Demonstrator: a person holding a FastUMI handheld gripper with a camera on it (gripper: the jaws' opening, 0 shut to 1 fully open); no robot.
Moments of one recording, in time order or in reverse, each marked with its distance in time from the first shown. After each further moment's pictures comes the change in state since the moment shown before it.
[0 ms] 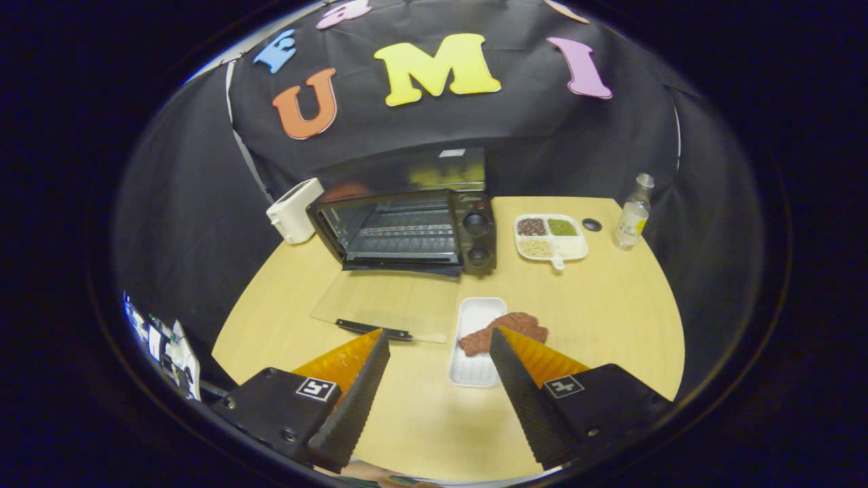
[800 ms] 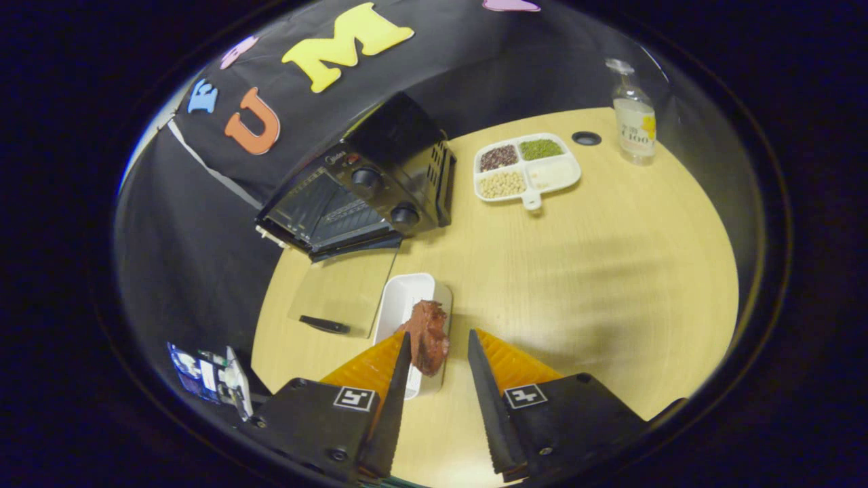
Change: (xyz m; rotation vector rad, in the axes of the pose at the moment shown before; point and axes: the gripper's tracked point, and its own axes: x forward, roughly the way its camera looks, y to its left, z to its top) arm 0.082 -0.077 -0.041 0.256 0.225 0.318
